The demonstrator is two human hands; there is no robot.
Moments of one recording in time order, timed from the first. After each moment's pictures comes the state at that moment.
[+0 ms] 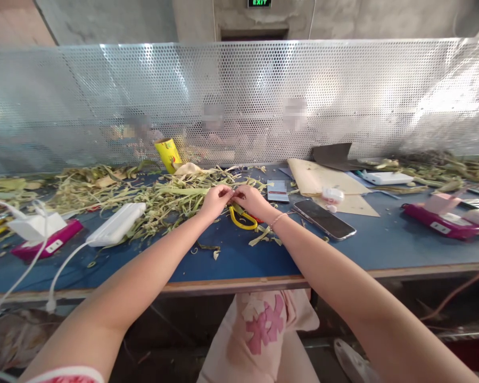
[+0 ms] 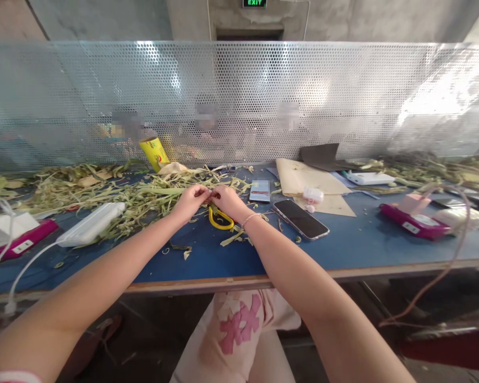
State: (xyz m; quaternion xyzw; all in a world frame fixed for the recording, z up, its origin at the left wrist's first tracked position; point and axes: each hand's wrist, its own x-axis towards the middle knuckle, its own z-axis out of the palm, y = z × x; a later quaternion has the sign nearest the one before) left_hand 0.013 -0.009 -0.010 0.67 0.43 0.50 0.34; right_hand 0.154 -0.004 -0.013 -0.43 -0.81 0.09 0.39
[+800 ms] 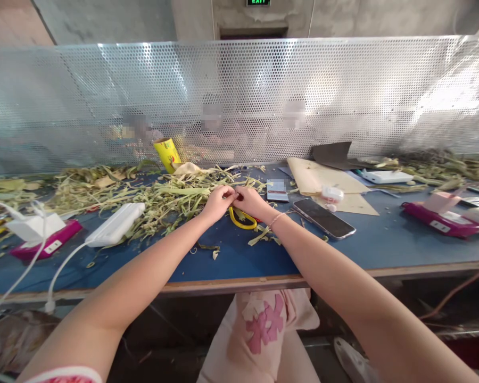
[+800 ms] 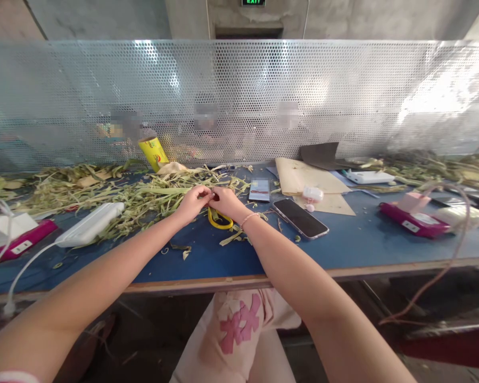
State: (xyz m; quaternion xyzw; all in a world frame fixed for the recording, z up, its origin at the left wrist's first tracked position) left_hand 0.016 -0.013 -0.008 0.73 0.42 0.47 0.26; right_hand 0.153 -0.012 -0.010 -0.43 -0.81 0.13 0.38
